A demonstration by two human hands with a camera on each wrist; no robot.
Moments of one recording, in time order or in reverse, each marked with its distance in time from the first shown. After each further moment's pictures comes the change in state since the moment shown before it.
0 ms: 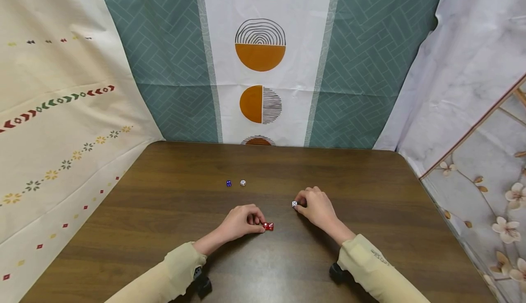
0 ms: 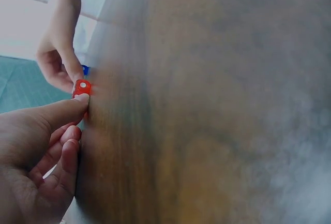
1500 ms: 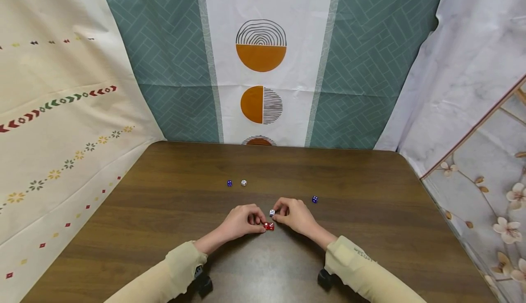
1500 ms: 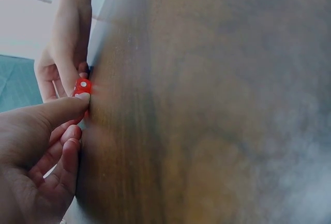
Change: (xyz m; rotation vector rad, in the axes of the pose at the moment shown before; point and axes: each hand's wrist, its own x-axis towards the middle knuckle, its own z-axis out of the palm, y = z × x) left_hand 0.001 0.000 0.000 -0.028 -0.019 -0.009; right_hand 0.001 -0.035 0.030 0.391 -0.173 -0.068
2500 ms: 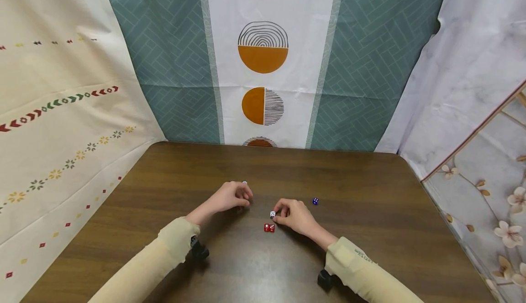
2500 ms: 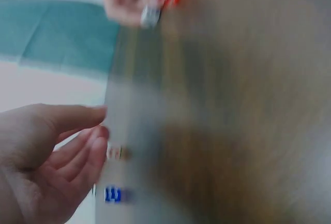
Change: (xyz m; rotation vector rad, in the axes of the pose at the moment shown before) left_hand 0.033 -0.026 -0.061 -0.045 -0.046 -0.068; right_hand 0.003 0.005 0.002 0.013 -0.020 0.001
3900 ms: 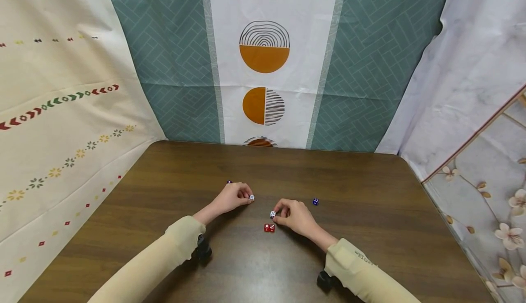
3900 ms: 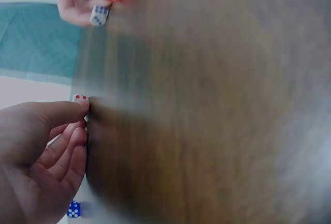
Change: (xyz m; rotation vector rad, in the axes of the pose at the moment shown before) left_hand 0.011 -0.019 0.017 0.053 0.091 -0.043; right_hand 0.000 -0.001 0.002 0.007 0.013 0.033
